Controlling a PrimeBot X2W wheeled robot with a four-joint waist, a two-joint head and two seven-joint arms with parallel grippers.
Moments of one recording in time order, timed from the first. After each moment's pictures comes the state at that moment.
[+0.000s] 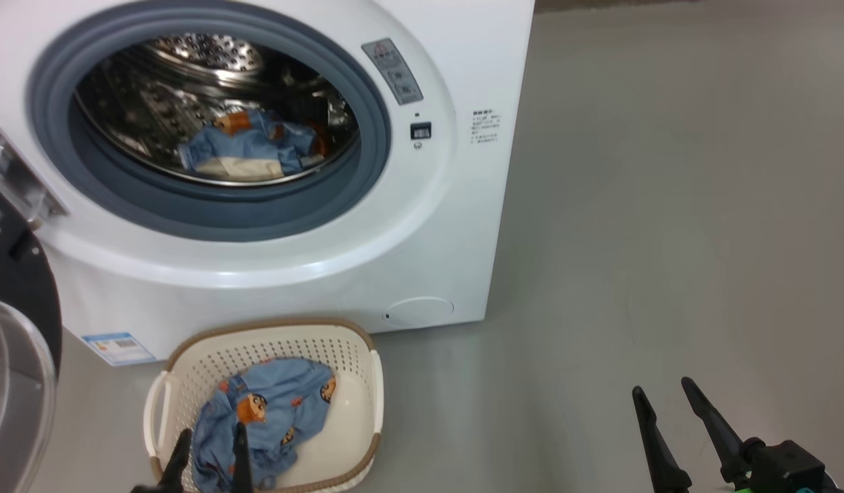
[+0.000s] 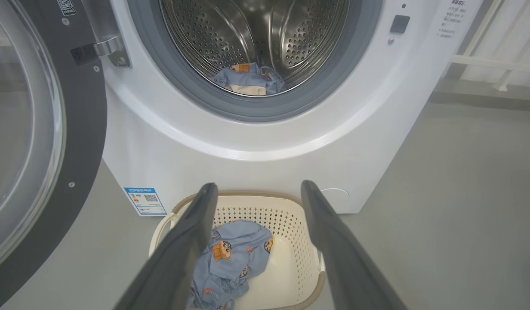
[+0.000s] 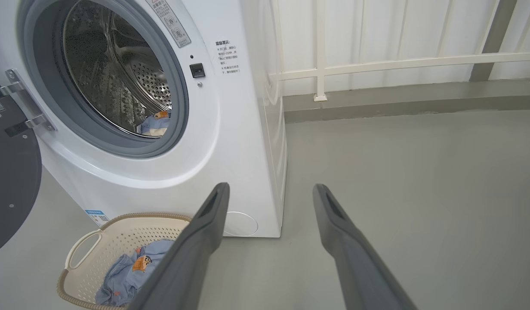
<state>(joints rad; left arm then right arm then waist) 0.12 0.04 -0.11 0.15 -0.22 0.11 -0.26 0.12 -0.10 0.03 0.06 0.22 0.13 -0.26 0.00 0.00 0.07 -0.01</state>
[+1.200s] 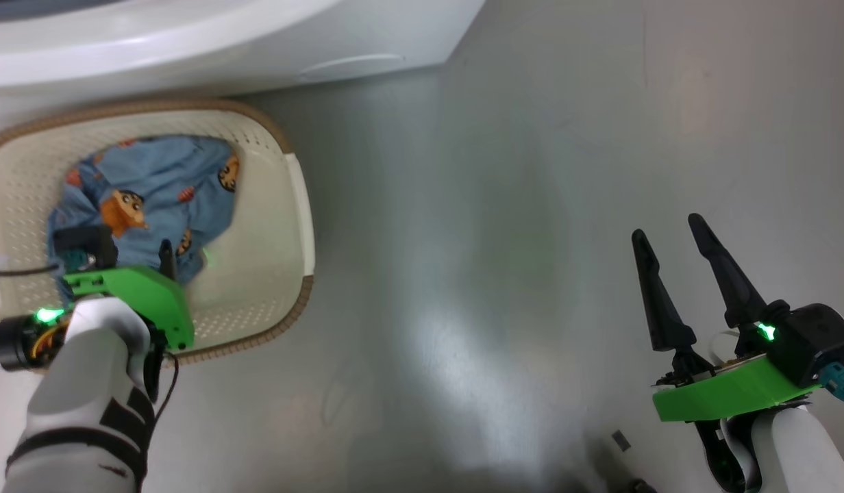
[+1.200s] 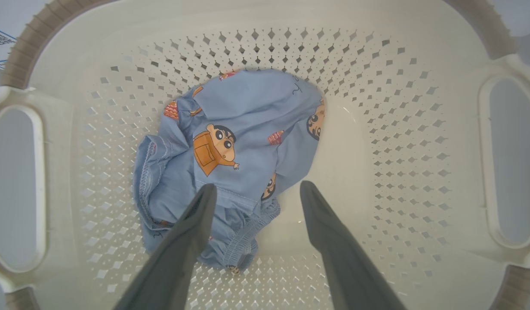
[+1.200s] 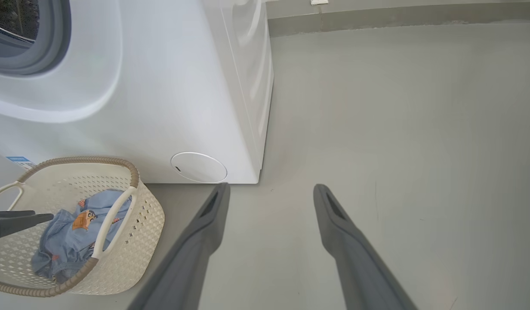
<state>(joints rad) -0.85 0.13 -0.12 1.22 -0.22 0.00 -0.19 -0.19 -0.14 0.06 0.00 0.23 0.13 -0.26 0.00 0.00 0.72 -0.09</state>
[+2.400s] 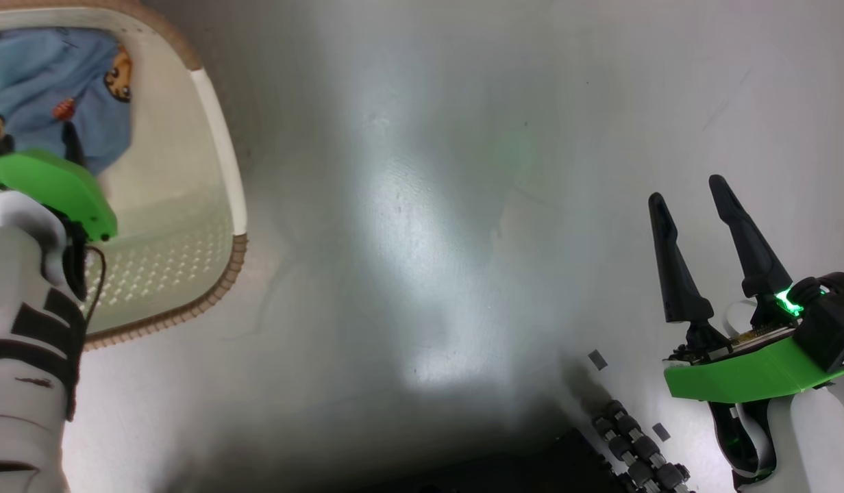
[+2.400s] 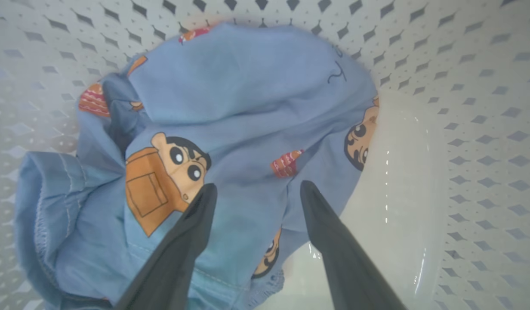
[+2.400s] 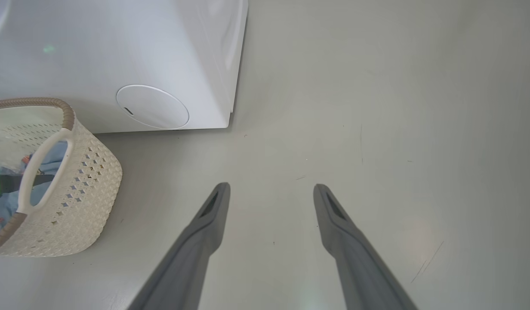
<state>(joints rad) -1.10 0.20 -0.11 1.29 -0.28 0.04 -0.18 -0.23 -0.15 0.05 -0.08 0.25 0.13 -0.26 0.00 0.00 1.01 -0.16</state>
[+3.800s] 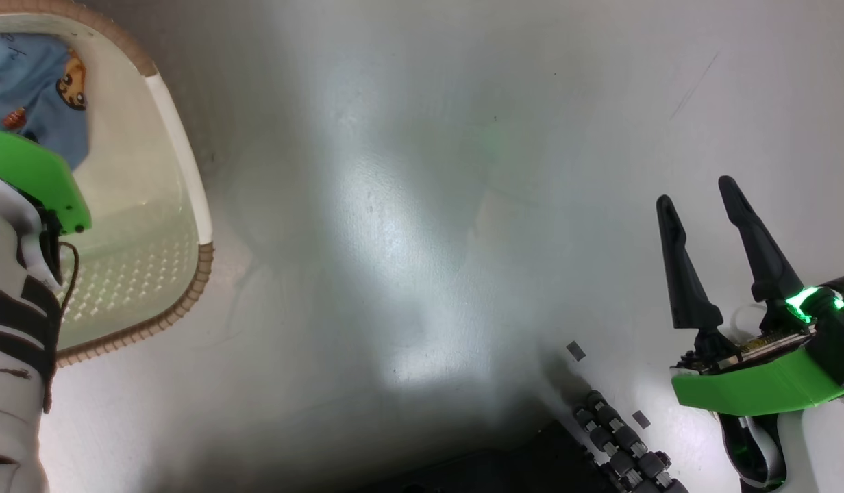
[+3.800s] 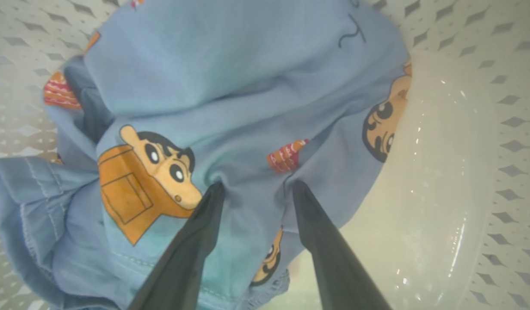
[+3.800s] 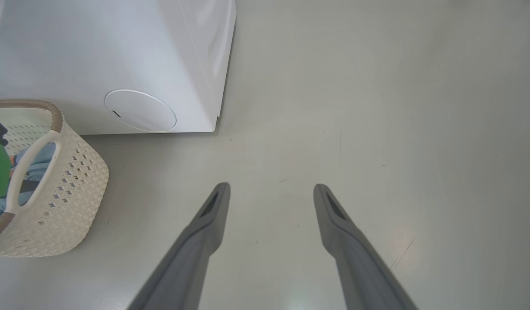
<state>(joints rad) -1.15 0.24 -0.18 1.29 -0.28 0.15 -0.02 -0.20 -0.15 0.05 -0.14 0.25 0.13 -0.26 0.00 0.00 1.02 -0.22</state>
